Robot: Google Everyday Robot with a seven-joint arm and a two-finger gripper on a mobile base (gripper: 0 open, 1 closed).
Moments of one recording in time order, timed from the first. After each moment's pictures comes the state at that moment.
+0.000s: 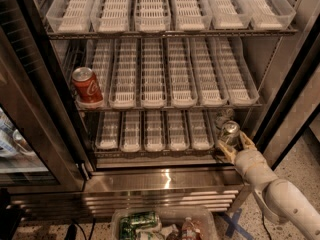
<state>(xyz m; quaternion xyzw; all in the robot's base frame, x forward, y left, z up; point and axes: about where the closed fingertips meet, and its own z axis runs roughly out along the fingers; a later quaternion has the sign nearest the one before) 0.619 -0.291 0.596 -0.19 0.74 -0.03 0.65</state>
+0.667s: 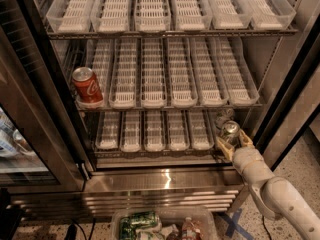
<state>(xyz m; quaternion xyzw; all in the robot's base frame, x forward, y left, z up) 0.634 -0.286 0.597 -0.17 0.73 -0.01 0.67</state>
